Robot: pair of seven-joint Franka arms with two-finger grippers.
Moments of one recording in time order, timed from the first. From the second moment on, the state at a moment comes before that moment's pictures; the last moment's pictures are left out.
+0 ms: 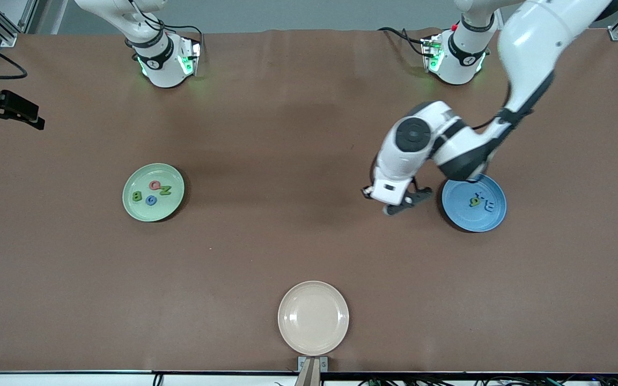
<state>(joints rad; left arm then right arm) 0.38 0.61 -0.99 -1.89 0.57 2.15 -1.24 0.01 -0.03 -0.06 -1.53 0.00 1.39 -0.04</state>
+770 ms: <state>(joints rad) 0.85 0.62 -1.09 -2.10 0.75 2.17 -0.82 0.01 -0.06 -0.05 -1.53 0.01 1.34 -0.04</state>
